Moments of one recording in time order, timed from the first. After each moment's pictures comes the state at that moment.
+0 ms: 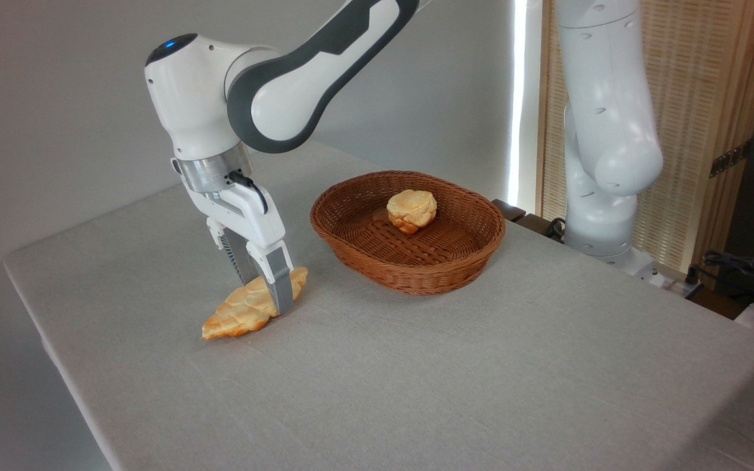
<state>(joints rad) -0.72 0.18 0.35 -1.90 -0.03 1.99 0.39</state>
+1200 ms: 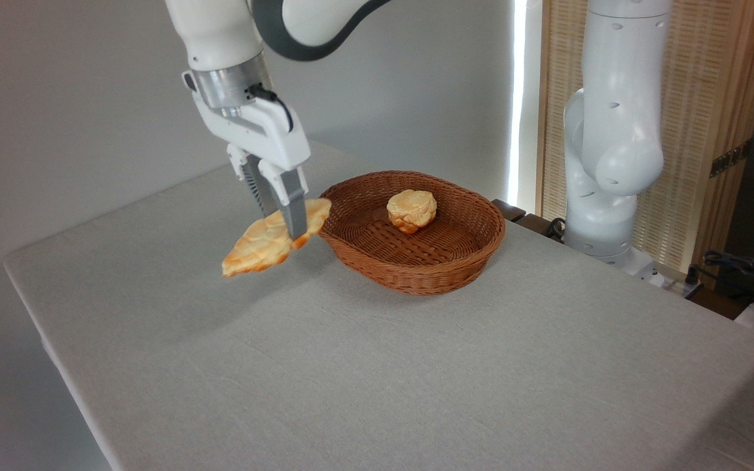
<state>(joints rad) -0.72 -0.06 0.35 -1.88 -0.03 1.73 0.39</state>
